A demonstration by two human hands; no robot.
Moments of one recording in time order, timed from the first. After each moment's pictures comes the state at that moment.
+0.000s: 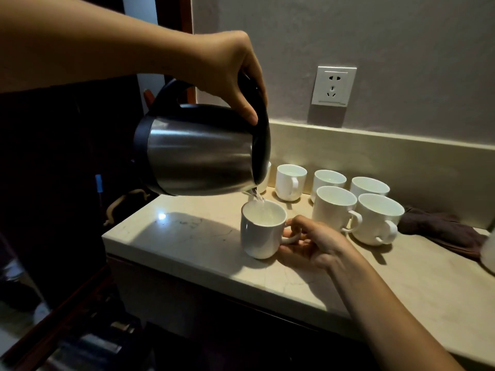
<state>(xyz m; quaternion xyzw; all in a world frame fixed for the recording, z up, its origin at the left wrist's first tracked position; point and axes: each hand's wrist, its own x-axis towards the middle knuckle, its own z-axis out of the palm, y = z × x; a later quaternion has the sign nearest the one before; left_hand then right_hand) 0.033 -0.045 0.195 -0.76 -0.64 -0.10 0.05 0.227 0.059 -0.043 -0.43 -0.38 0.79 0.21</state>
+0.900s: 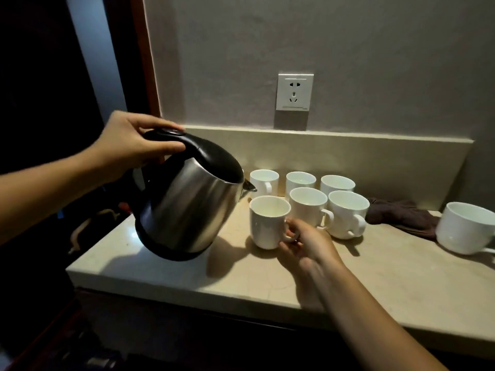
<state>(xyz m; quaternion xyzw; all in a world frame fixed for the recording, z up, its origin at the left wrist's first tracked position) -0.042 -0.057 0.088 -0.63 -0.56 -0.54 -0.04 0.235 0.066 -0.062 -0.45 -0.33 0.71 0.44</state>
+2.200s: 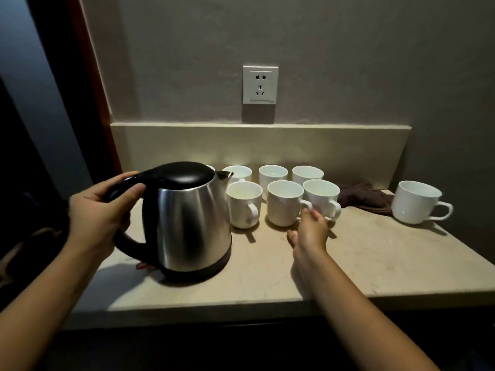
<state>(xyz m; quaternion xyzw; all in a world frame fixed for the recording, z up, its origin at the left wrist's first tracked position) -0.047 -0.043 -0.015 -0.42 -0.50 -0.74 -0.18 0.233 0.089 -0.077 -0.54 -0.26 0.51 0.62</state>
